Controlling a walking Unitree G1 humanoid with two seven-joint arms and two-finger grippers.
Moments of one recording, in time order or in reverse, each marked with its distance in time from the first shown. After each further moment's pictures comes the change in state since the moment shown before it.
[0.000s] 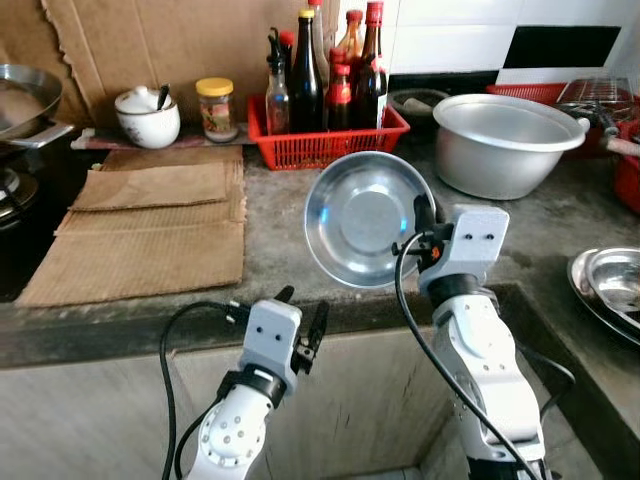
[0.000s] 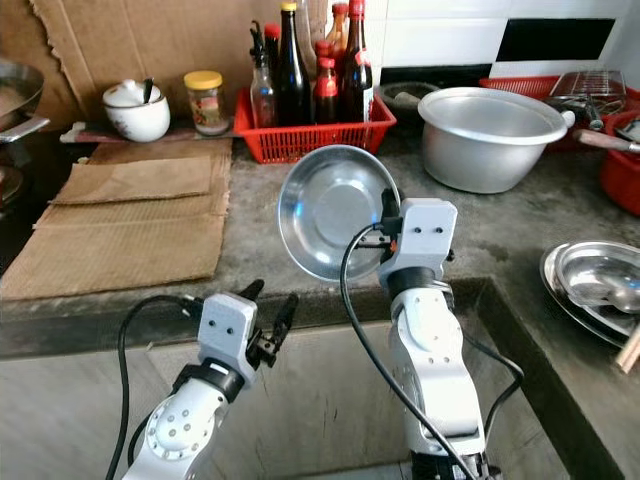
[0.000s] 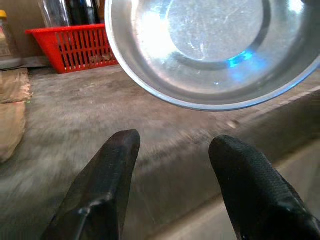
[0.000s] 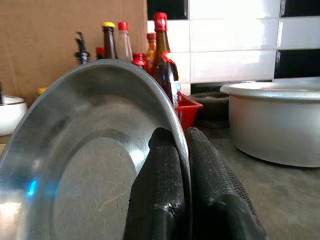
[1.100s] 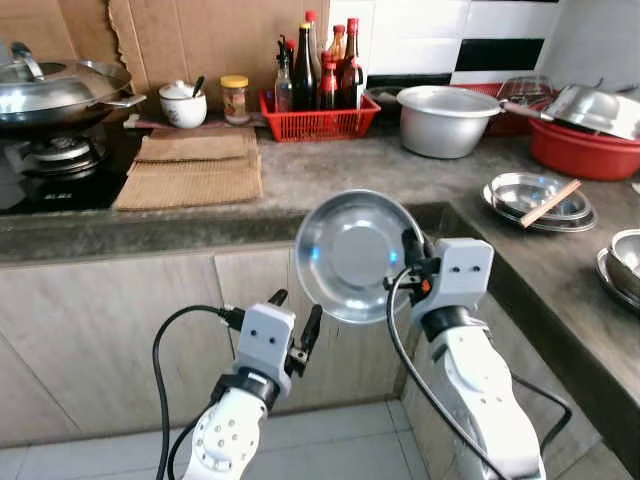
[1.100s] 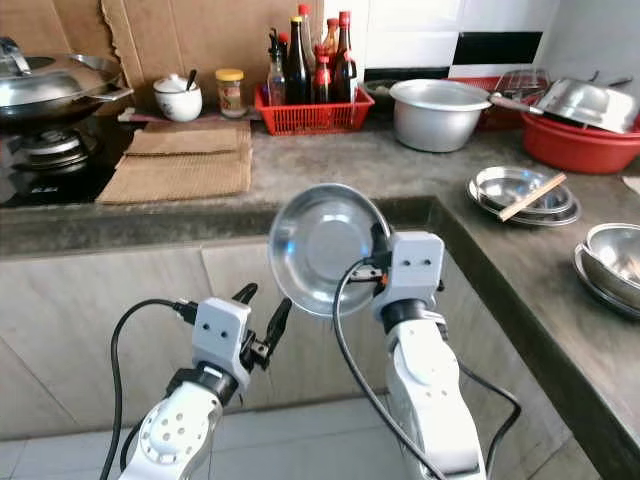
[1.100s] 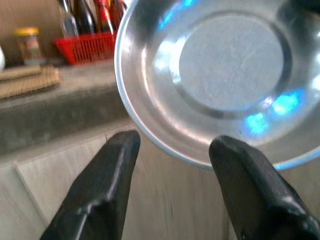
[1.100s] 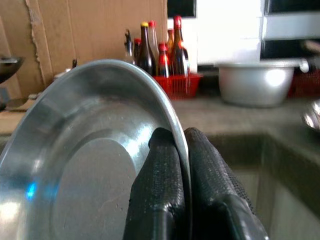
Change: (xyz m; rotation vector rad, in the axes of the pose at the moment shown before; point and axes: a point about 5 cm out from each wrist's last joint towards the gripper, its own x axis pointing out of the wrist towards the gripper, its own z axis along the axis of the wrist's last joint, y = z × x) left arm -0.003 0.003 -0.007 0.007 0.027 0.007; right arm -0.030 0.001 -0.027 -0.018 0.116 0.031
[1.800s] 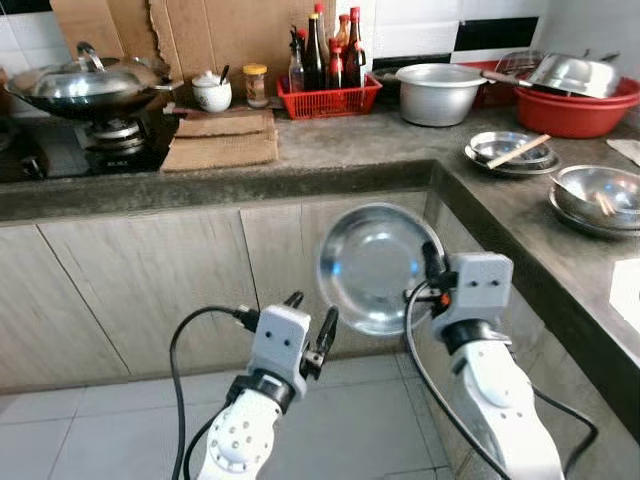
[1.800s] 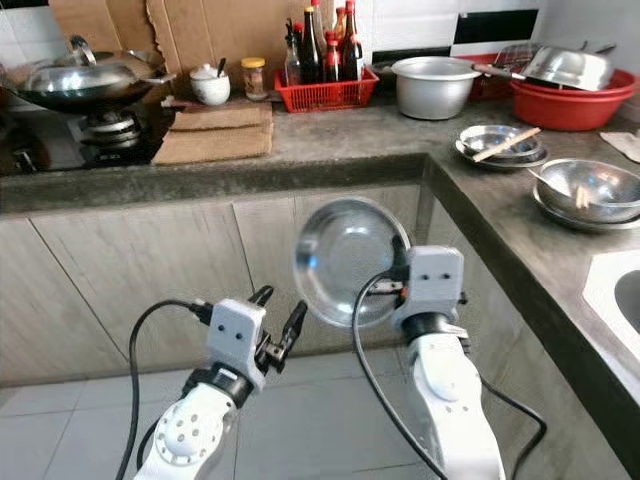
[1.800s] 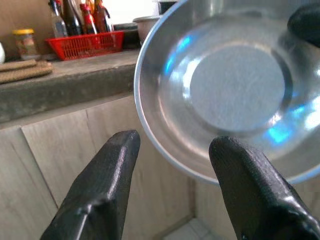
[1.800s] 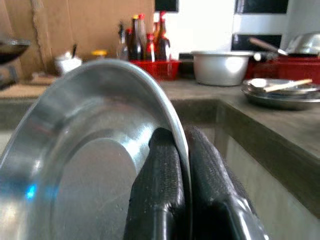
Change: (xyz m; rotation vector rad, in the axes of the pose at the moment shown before) left arm 0.002 -0.008 0.003 -0.008 -0.016 -0.029; right arm -0.008 -0.014 -0.003 -0.034 0.006 -0.034
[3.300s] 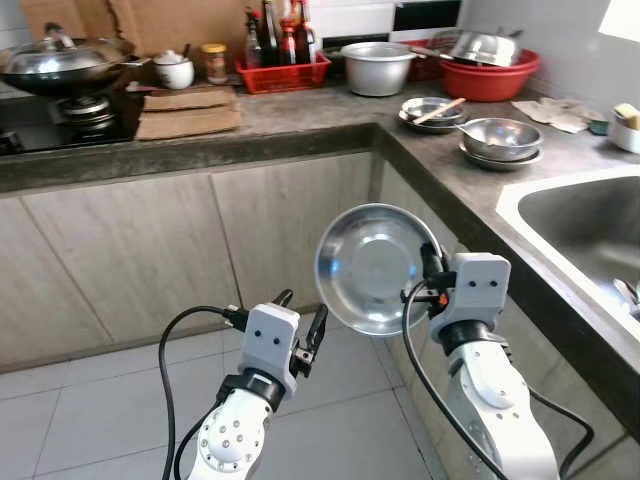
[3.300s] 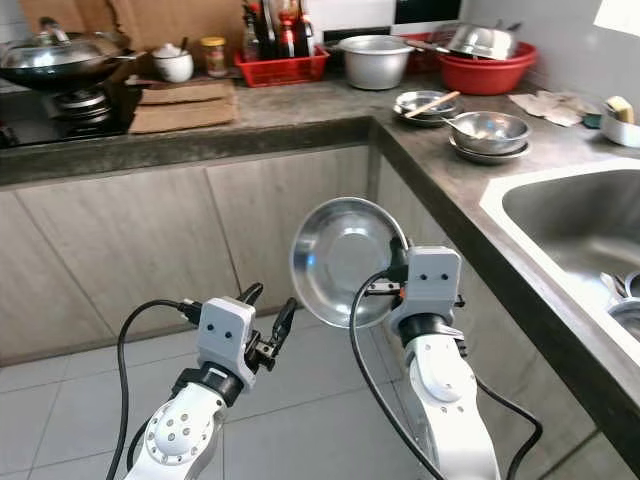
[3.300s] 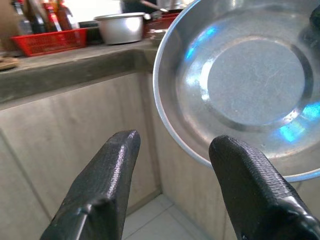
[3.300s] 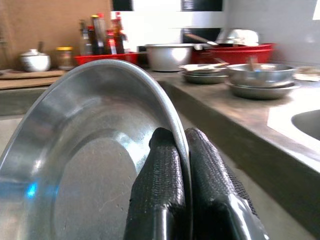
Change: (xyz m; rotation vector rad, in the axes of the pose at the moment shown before) left arm -0.001 0.007 0.000 -0.007 -0.006 0.034; right arm 0.001 0.000 0.001 0.008 0.009 -0.040
